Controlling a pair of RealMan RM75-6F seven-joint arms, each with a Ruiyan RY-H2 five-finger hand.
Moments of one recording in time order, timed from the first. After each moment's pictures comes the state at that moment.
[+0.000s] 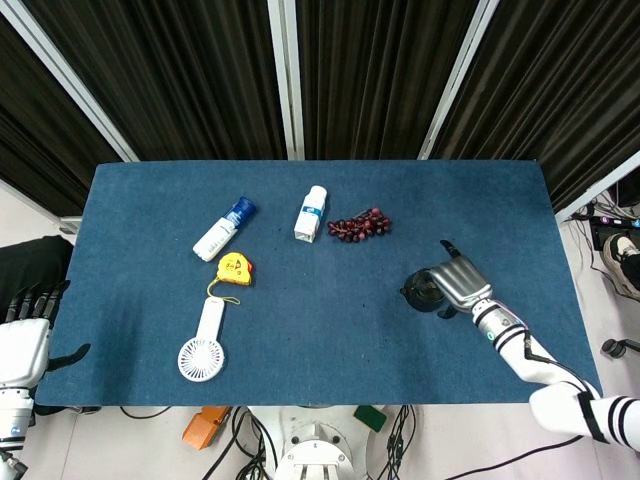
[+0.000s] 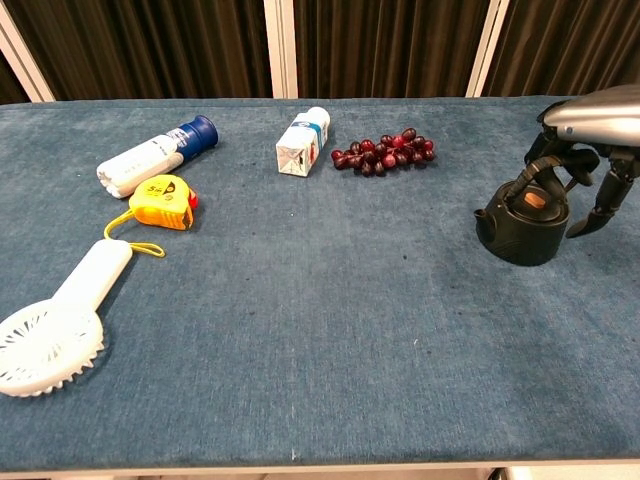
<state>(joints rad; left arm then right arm) -0.05 -1.17 -0.04 -1.58 1.41 1.46 0.08 0.70 -1.19 0.08 -1.65 -1.16 0.78 -0.37</state>
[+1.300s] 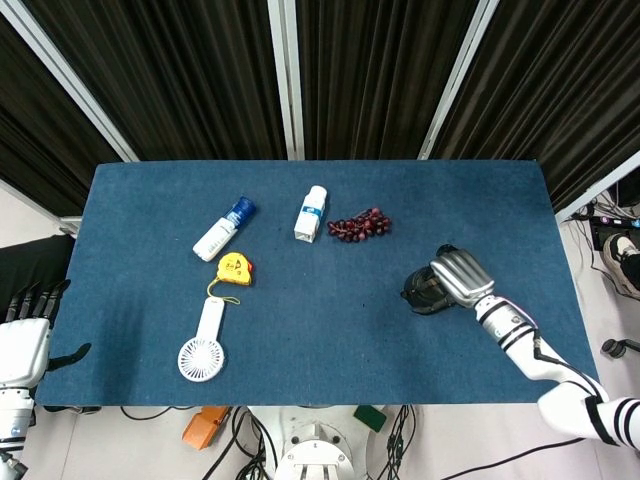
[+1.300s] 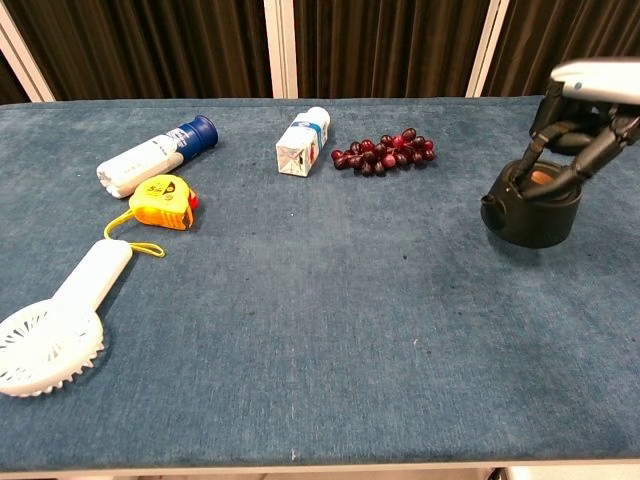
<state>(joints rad) -0.05 -1.17 -0.04 -1.59 1.42 1.47 0.08 0.66 -1.19 0.09 -1.59 -1.42 0.90 0.06</state>
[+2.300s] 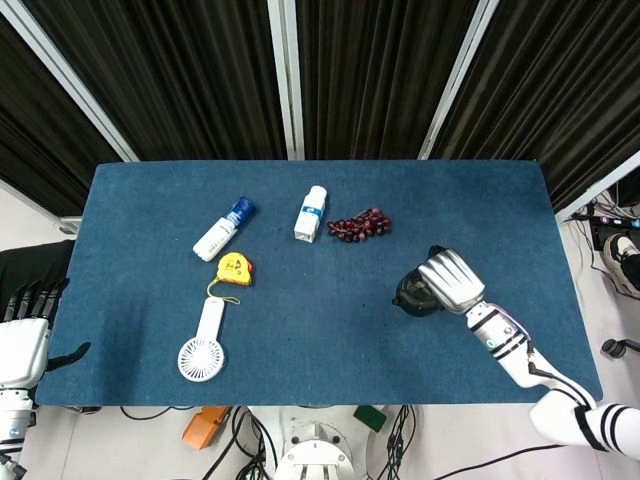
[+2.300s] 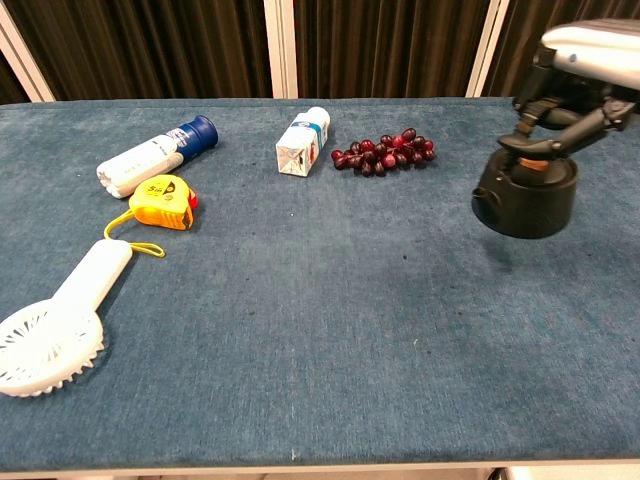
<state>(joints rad) -0.04 -1.17 -0.04 -1.59 1.44 1.49 0.08 0.63 -1.28 0.10 -1.55 -1.57 1.09 -0.03</state>
